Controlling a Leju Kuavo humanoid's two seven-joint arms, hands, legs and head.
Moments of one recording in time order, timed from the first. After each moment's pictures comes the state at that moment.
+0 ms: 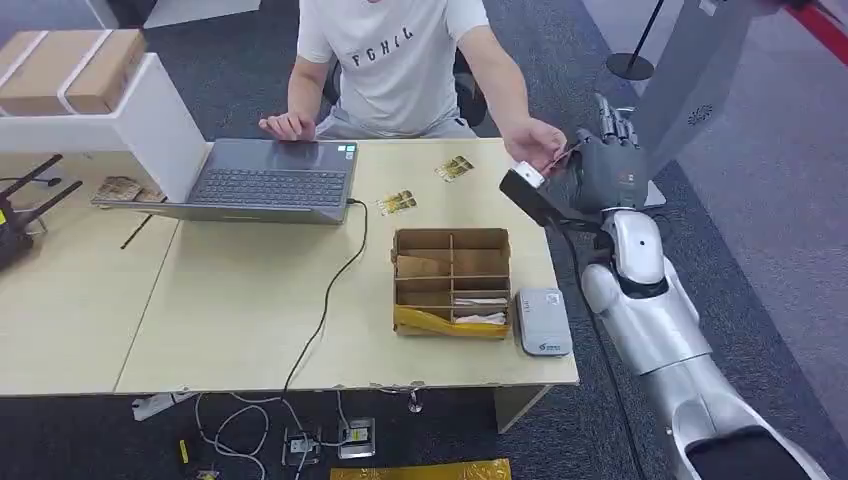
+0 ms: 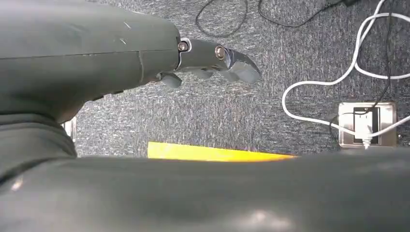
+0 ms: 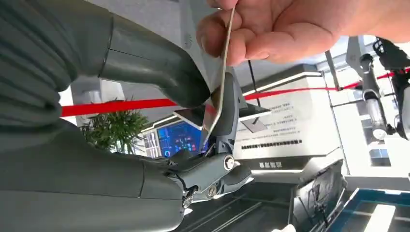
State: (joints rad) left arm -0.14 0.20 -0.95 -0.18 1.14 0.12 -0.07; right arm -0.70 -0.14 0.48 -0.96 1.23 -0.27 0.26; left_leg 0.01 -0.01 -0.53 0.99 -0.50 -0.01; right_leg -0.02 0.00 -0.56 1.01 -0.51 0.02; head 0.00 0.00
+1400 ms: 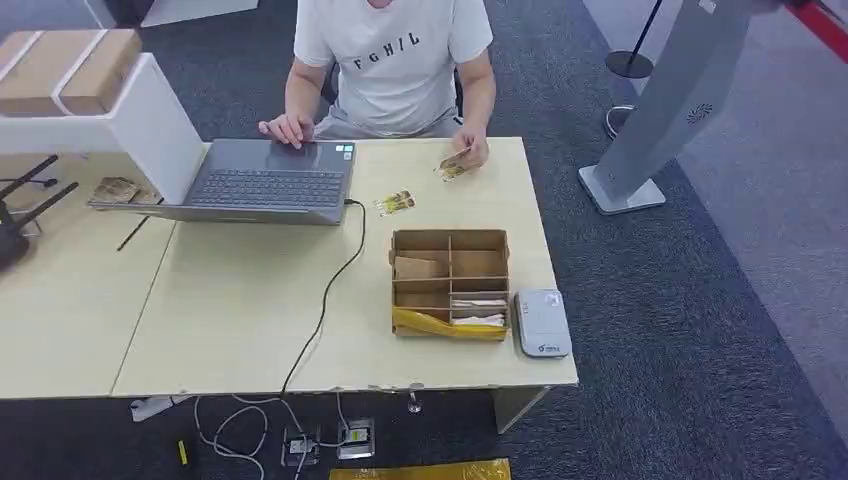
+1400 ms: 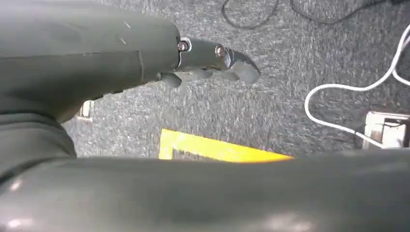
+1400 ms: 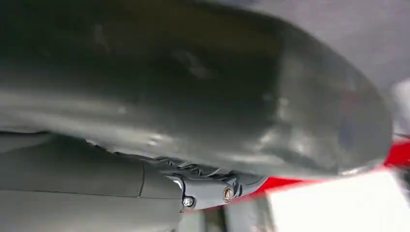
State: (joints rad) left arm -0.11 0.19 -0.94 -0.18 1.25 0.15 -0.05; right arm -0.25 -0.64 -0.16 -0.36 0.45 -0.58 0.14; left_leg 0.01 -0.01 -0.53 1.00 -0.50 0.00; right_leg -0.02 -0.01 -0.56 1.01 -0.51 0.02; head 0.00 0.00
